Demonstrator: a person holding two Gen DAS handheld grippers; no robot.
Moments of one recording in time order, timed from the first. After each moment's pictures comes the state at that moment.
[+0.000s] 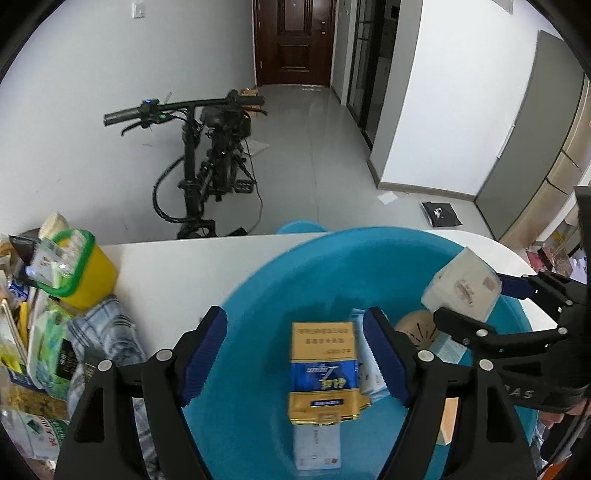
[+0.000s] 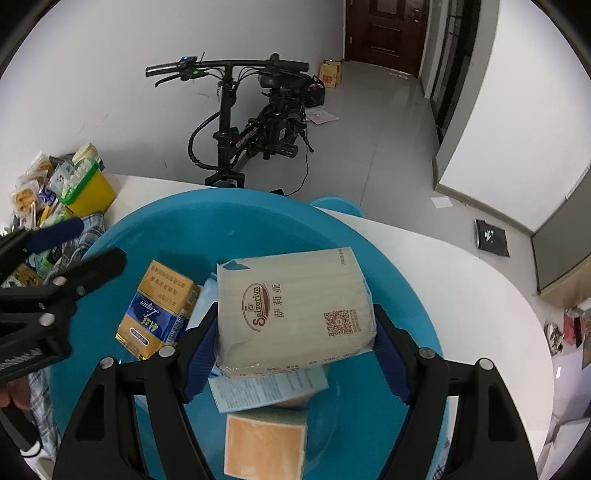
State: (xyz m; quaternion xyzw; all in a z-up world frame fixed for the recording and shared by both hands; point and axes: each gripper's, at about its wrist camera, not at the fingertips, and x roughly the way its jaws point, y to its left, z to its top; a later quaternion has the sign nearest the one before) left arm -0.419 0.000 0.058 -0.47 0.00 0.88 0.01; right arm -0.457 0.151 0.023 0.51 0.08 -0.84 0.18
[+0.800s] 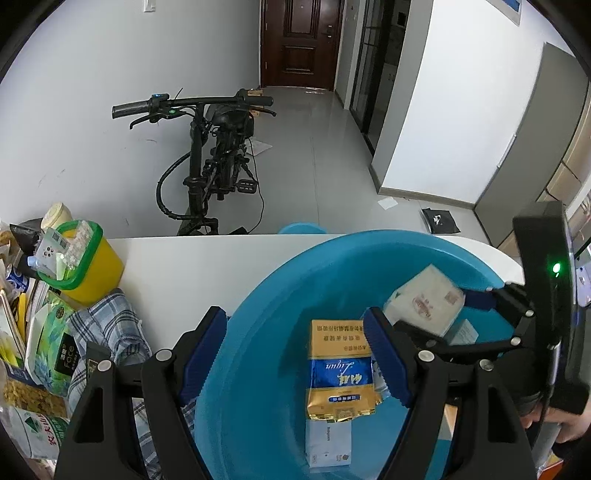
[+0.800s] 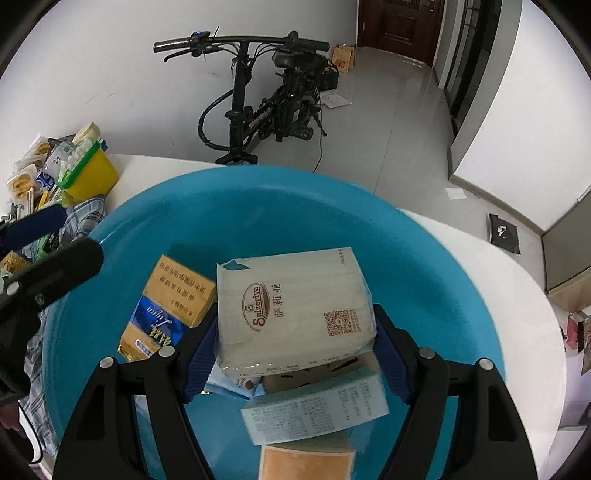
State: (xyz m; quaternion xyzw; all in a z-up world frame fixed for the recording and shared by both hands) left arm -0.414 -0.017 0.058 -0.46 -0.02 0.89 0.01; right arm -0.463 0.117 -0.006 0.54 0.09 -0.82 0.20
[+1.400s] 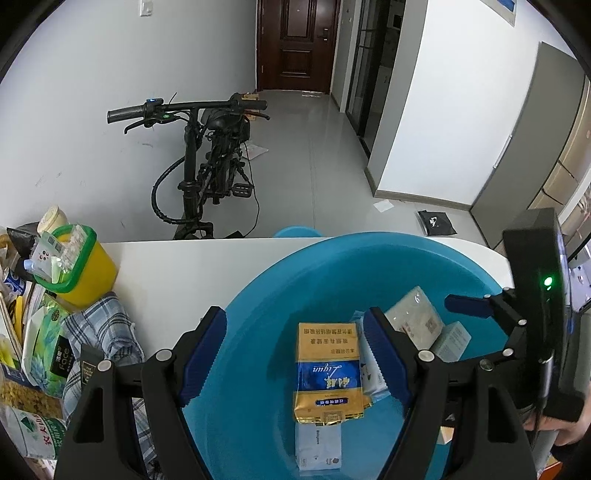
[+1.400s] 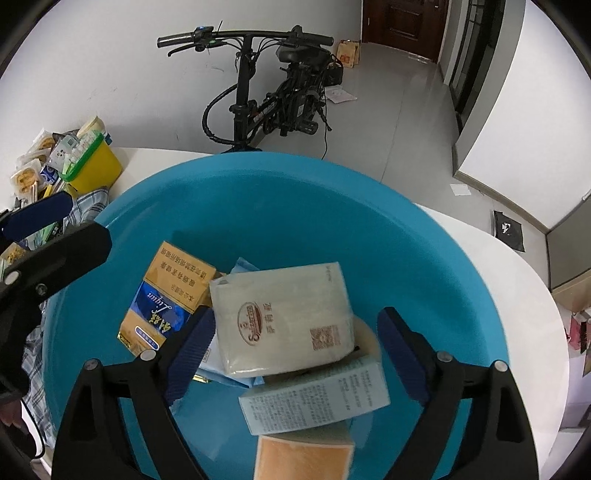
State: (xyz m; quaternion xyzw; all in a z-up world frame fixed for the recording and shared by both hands) left arm -0.414 -0.010 0.058 -0.46 -0.02 0.89 0.02; right arm -0.458 0.126 -0.007 0.54 0.09 -0.81 0.20
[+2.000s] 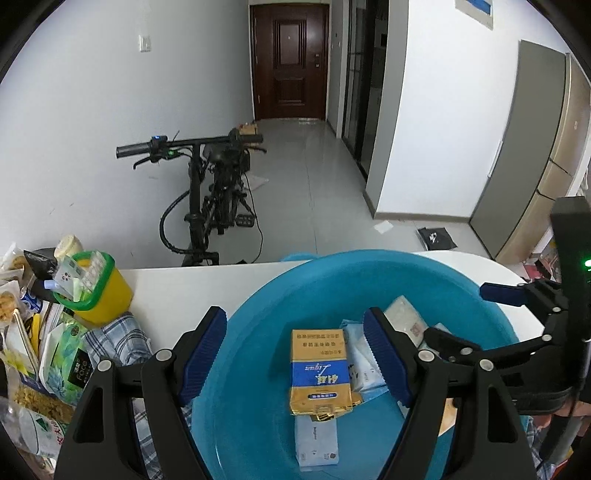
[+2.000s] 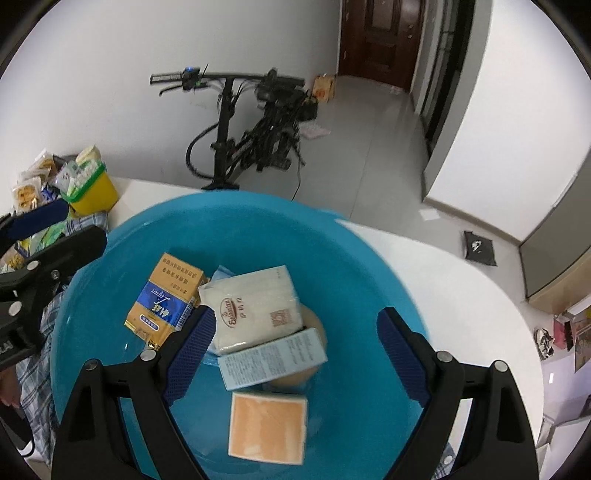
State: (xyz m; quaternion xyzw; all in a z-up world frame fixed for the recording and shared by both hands) left arm -0.379 0.002 0.087 -0.40 0.00 0.92 0.02; right arm -0.423 0.160 0.042 0.47 0.09 -0.86 0.16
